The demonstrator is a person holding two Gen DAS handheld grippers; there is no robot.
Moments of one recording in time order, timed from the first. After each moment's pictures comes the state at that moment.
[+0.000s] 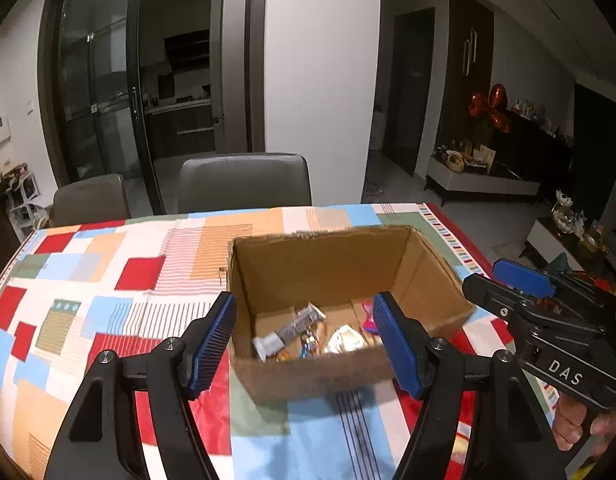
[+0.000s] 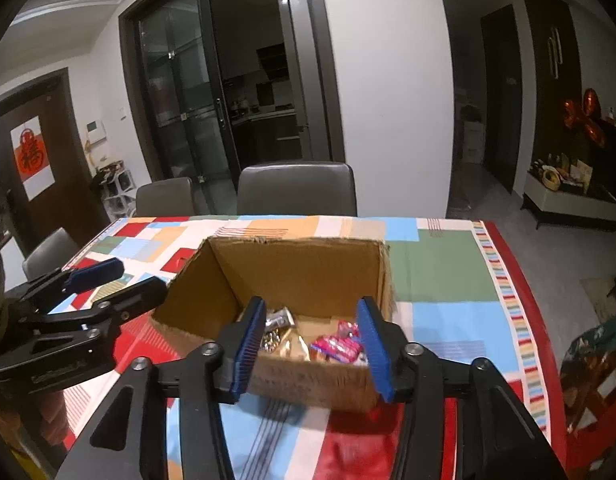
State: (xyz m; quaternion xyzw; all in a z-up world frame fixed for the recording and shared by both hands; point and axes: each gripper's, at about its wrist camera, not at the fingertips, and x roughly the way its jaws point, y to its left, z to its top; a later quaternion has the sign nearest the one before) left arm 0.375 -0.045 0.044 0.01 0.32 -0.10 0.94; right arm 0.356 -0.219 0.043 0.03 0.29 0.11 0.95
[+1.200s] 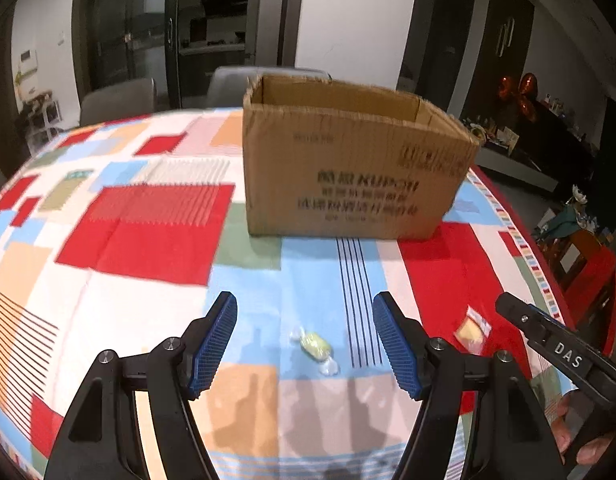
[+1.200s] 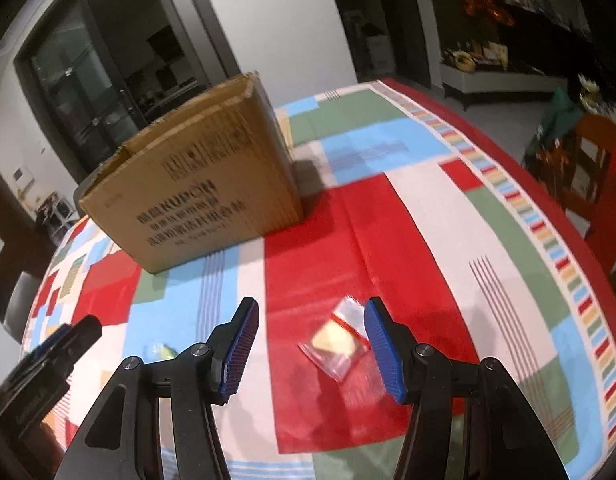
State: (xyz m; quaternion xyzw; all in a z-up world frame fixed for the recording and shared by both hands) left arm 0.266 -0.040 -0.069 -0.04 0.40 -0.05 0.92; right arm 0.241 -0.266 -0.088 0.17 0.39 -0.03 0.90
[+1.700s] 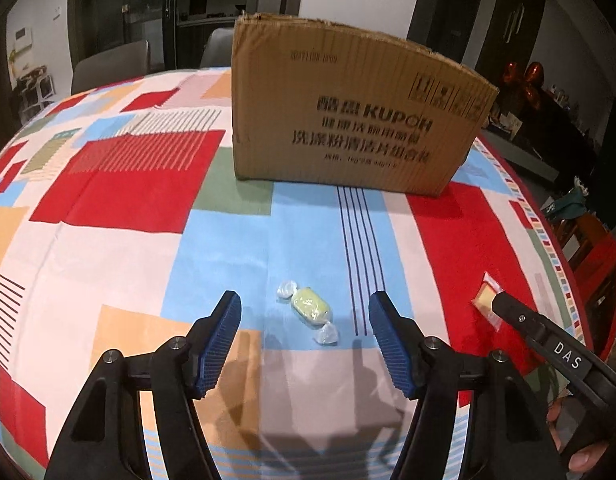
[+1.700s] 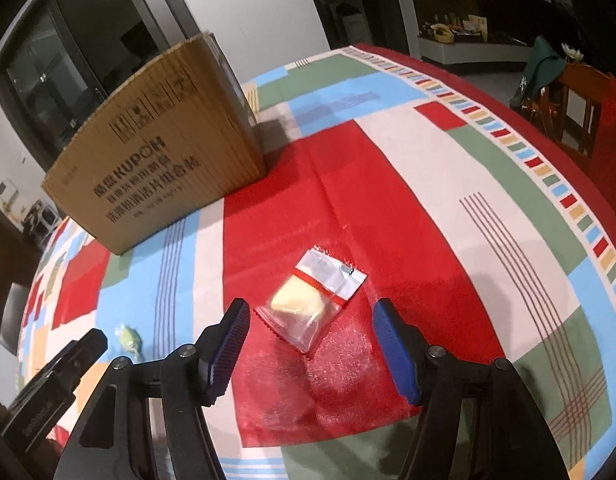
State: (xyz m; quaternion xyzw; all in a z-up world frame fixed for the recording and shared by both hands) left arm 0.269 -0.046 -0.117 -0.05 0.44 -0.06 0.90; right arm 0.239 -0.273 -0.133 0.19 0.42 -0.05 0.88
